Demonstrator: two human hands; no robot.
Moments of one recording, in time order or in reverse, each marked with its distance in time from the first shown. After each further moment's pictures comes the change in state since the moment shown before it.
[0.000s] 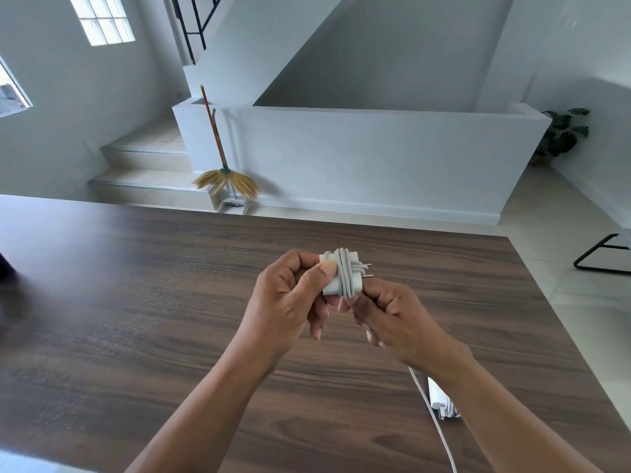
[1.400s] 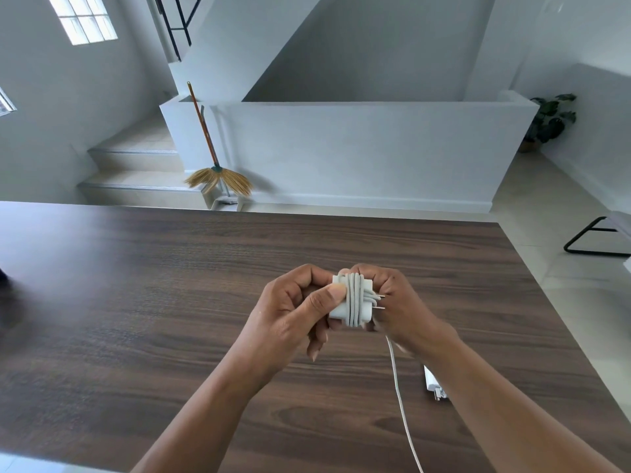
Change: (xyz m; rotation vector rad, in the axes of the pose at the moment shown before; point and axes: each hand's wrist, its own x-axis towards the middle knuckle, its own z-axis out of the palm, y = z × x) left_hand -0.022 -0.007 -0.004 0.070 -0.227 -0.026; right_hand 0.006 0.006 0.002 0.078 0.056 0.101
